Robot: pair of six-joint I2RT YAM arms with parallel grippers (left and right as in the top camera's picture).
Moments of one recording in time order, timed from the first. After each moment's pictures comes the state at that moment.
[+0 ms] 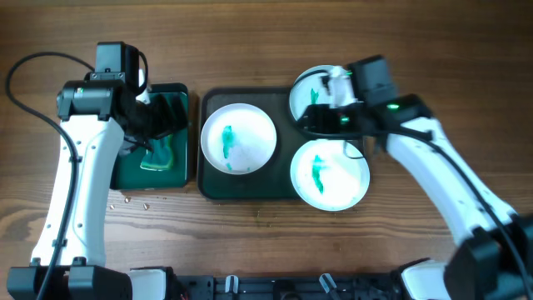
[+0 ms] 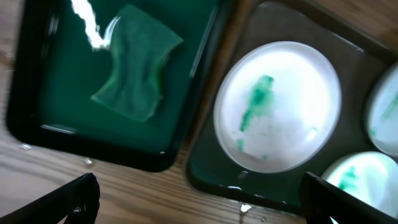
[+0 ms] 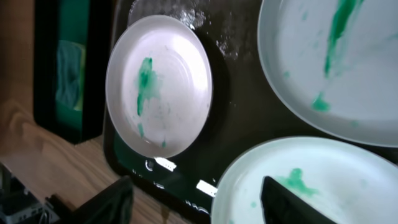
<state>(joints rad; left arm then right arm) 0.00 1.50 1.43 -1.25 0.07 -0.41 0.36 1.59 1.19 -0.69 -0.43 0.34</state>
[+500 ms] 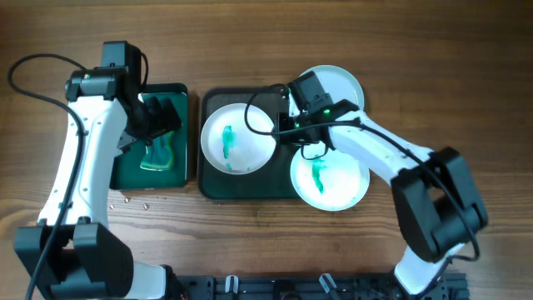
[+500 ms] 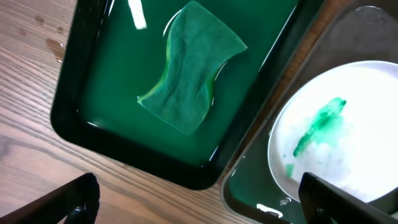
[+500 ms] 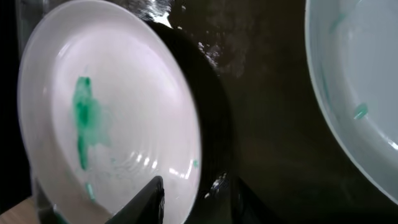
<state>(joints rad) 0.03 1.63 1.43 -1.25 -0.06 -0.44 0.52 1.89 1.19 -0.43 -0.27 0.51</state>
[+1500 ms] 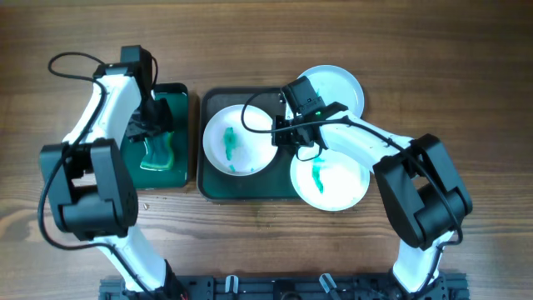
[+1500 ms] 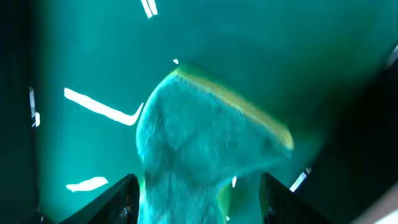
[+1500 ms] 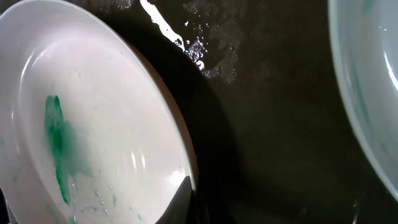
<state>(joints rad) 0.07 1.97 1.43 -1.03 -0.10 -0.28 0.53 1.98 1.20 -0.37 -0.27 0.57</state>
